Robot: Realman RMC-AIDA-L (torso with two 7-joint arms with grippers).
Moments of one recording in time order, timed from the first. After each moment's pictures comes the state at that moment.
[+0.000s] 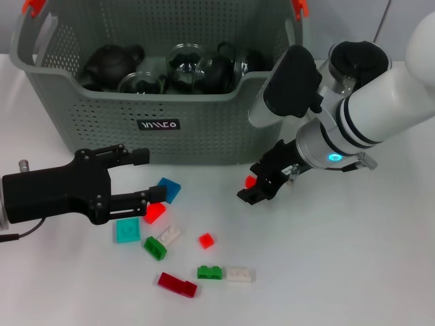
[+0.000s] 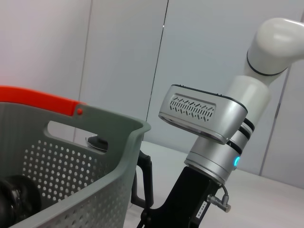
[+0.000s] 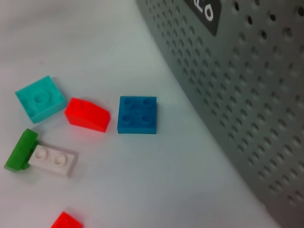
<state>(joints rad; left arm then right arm) -0.34 -2.10 -2.47 -0.83 -1.24 1.74 -1.32 0.97 2.11 -1.54 -0.57 -2.27 -0.96 2.13</state>
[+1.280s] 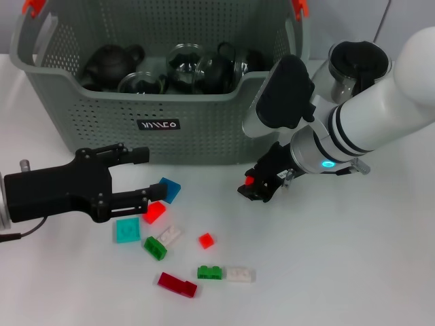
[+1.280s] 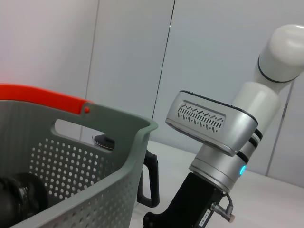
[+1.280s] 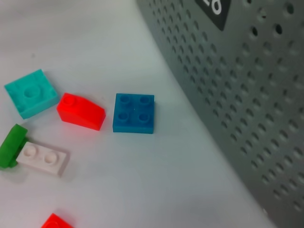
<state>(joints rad) -0.34 -2.11 -2.47 -0.83 -1.24 1.72 -1.32 0.96 2.11 -1.65 -0.55 -2.22 -0.87 2.13</state>
